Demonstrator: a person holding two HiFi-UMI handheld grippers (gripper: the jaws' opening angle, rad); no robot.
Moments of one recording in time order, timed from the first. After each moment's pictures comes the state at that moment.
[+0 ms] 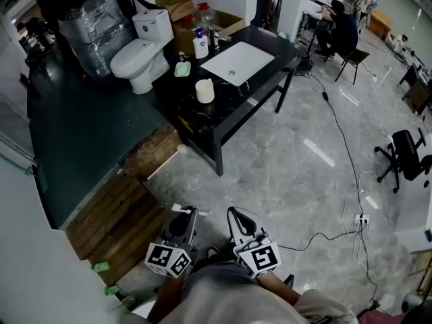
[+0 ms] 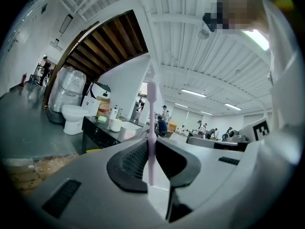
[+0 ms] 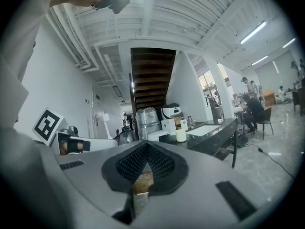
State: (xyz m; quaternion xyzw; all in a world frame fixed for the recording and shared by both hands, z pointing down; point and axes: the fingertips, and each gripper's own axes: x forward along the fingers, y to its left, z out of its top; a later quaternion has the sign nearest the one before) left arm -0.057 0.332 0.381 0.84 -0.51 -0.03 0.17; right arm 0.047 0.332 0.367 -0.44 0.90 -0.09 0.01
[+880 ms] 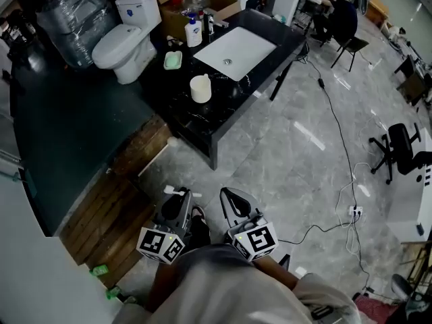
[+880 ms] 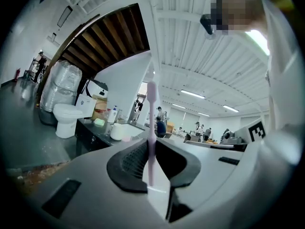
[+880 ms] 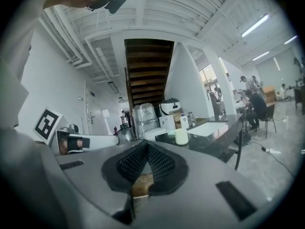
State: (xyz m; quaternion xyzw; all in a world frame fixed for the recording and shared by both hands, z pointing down) left arm -0.093 0.191 0.389 0.86 -0.49 -0.04 0.17; right arm 0.005 0.193 0.389 -0.44 0.89 -0.11 -0.02
